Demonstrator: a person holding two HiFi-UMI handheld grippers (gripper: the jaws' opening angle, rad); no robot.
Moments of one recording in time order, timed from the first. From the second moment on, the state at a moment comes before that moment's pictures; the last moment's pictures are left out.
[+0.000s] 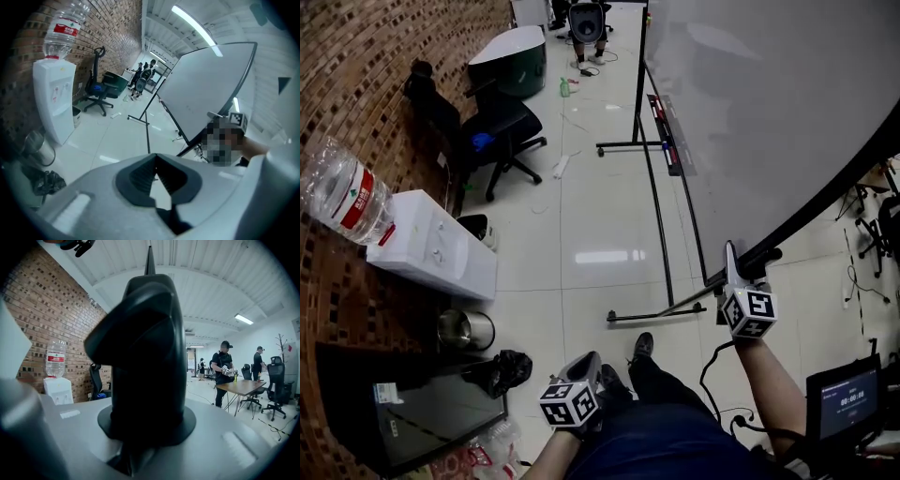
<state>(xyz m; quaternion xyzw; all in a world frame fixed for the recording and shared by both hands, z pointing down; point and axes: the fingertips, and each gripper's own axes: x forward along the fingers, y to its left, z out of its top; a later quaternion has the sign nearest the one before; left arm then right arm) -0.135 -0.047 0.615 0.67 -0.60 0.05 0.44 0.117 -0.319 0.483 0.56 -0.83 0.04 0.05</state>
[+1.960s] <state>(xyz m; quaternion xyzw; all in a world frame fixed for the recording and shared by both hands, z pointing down) -0.065 0.225 0.595 0.65 -0.63 0.05 0.42 0.186 -0.066 0.482 0.57 -0.82 0.03 0.05</state>
